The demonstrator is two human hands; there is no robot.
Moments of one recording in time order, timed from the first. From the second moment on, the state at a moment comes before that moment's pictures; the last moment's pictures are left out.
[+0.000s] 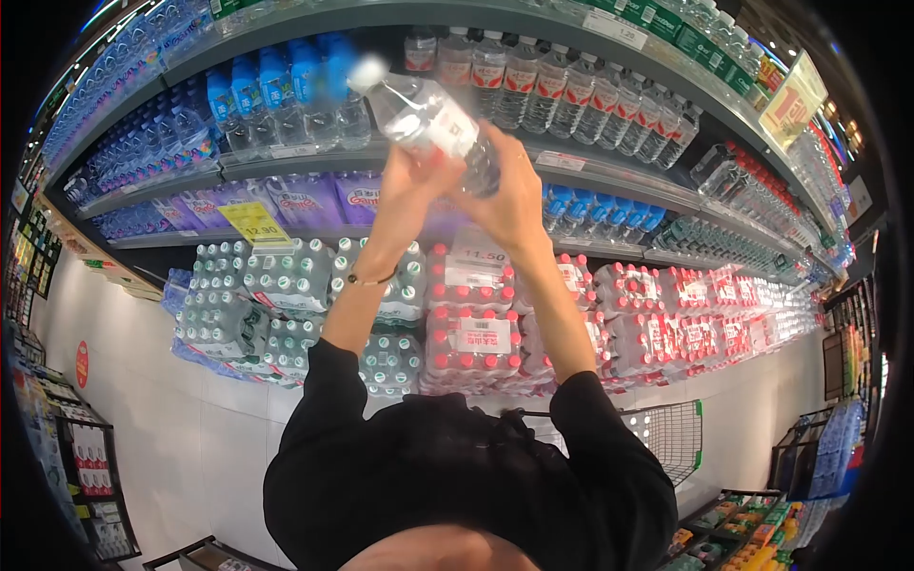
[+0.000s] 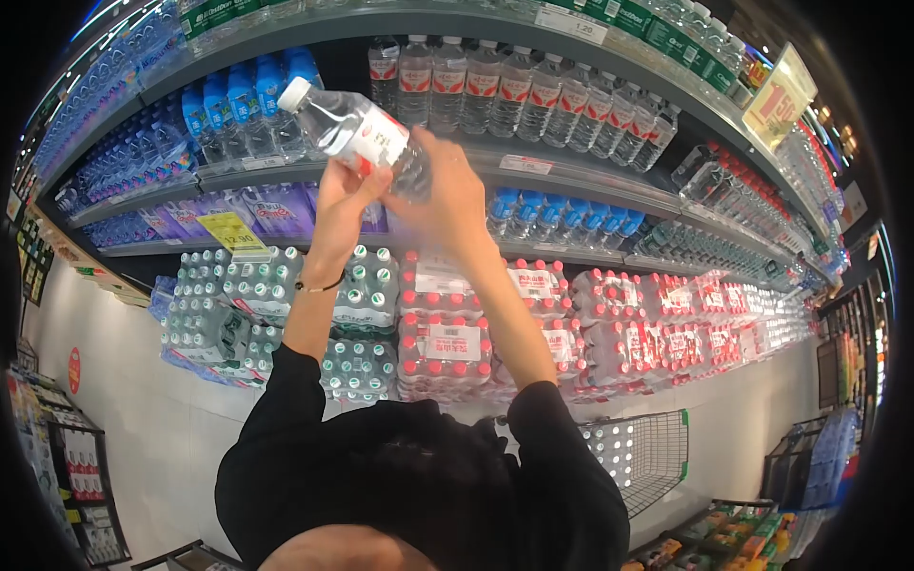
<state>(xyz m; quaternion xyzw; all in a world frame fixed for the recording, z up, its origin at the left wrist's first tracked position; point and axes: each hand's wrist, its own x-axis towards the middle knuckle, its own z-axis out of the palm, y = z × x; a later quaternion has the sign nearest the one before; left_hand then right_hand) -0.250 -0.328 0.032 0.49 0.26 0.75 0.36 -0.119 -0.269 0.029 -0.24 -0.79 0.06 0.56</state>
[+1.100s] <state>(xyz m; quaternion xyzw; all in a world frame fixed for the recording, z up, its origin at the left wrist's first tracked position) 0.109 -0.492 -0.075 0.39 0.13 0.43 0.80 0.240 -0.549 -0.072 0.06 -0.17 0.80 0.58</state>
